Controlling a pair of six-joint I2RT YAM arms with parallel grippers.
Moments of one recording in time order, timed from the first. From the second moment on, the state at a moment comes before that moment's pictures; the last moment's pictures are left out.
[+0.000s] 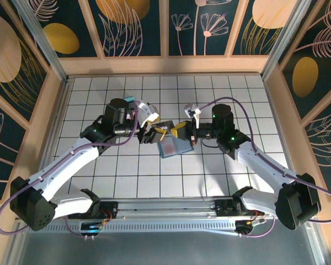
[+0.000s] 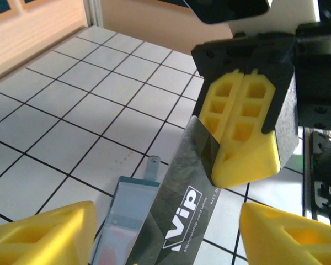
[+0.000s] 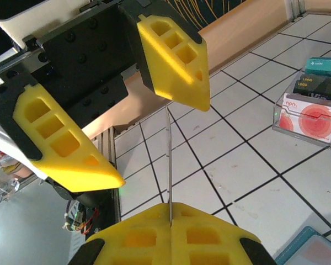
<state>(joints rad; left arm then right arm) -0.62 1.21 1.01 -0.29 0.57 0.14 0.53 1.16 0.76 0.09 -0.89 0.22</state>
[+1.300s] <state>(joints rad) -0.45 1.37 1.05 -0.26 0.32 0.51 0.54 0.96 0.72 0.07 -0.30 0.24</state>
